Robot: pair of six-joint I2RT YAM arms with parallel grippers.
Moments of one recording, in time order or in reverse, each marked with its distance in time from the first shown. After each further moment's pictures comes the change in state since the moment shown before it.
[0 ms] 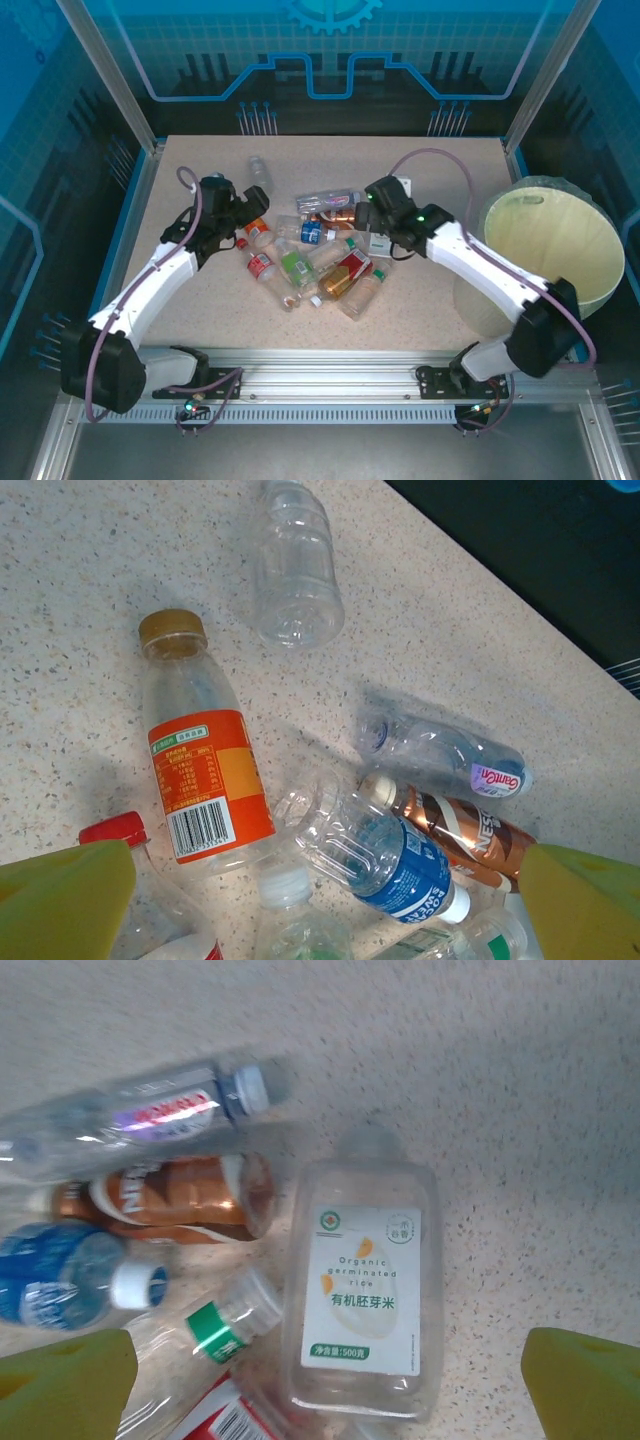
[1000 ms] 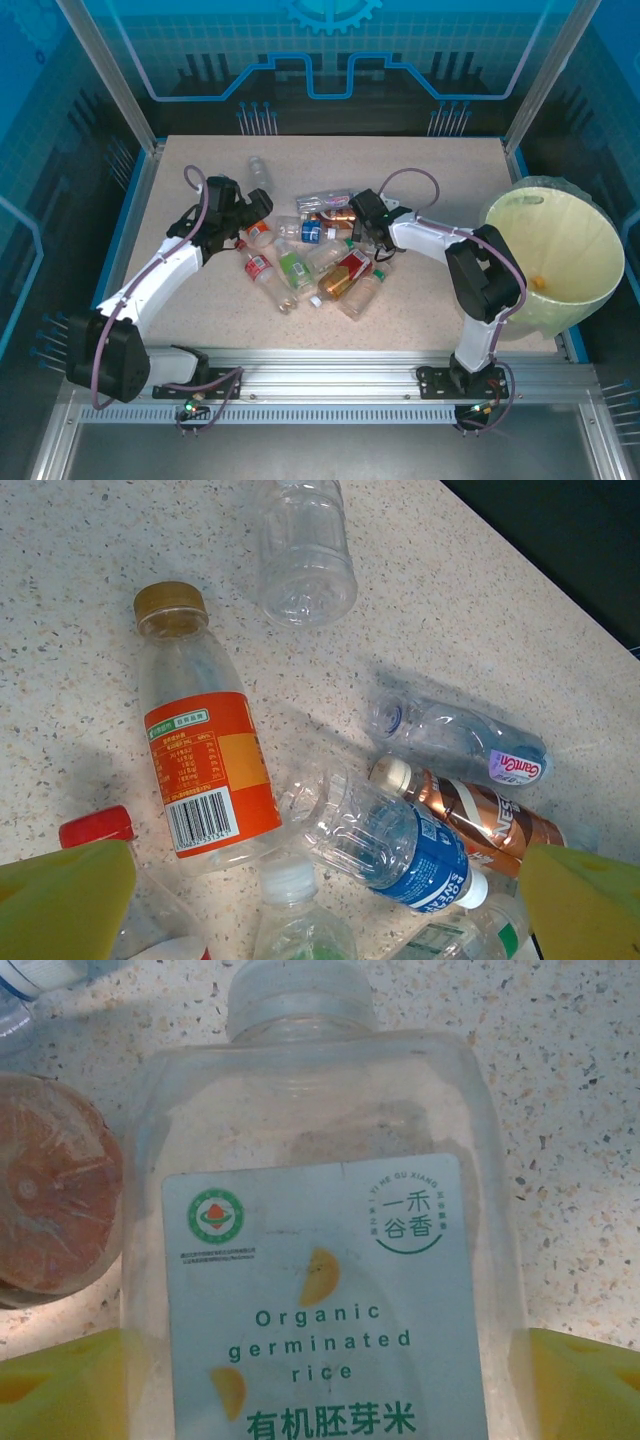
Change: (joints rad) left arm 0.000 0.050 0.006 -0.001 0.019 0.001; right arm -0.068 0.320 -0.038 0.164 -0.036 0.098
